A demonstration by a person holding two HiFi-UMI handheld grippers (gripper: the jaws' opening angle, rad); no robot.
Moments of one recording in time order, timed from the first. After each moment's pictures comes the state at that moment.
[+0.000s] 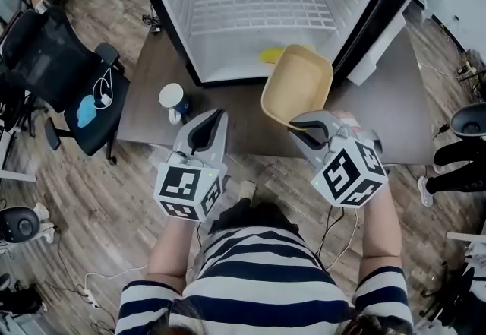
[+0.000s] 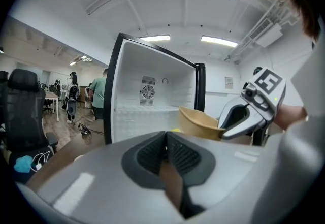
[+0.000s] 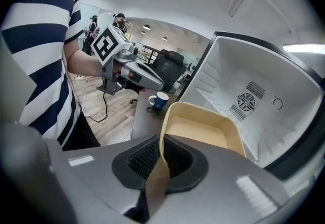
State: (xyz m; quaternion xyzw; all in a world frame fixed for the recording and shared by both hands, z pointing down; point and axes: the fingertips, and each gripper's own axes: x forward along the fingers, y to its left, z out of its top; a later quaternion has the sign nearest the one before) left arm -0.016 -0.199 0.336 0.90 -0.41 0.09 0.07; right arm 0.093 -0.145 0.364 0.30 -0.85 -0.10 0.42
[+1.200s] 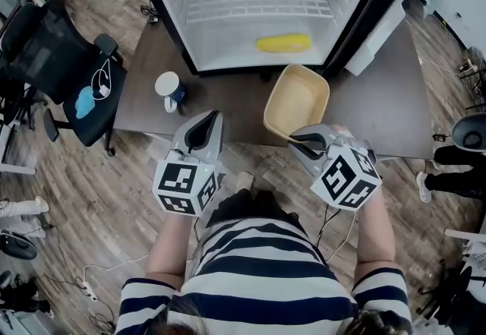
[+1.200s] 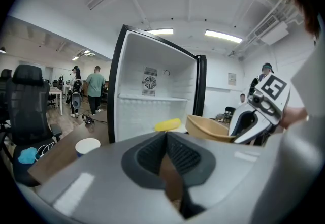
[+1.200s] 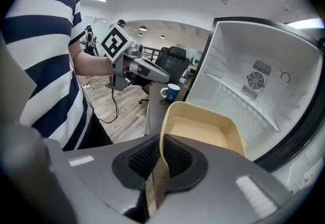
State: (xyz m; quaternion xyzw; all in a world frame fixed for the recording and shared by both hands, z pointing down) left arm -0.020 -0.183 0.372 0.89 -0.42 0.12 0.09; right arm 0.101 -0.102 0.416 0.28 -0.86 -0.03 0.42
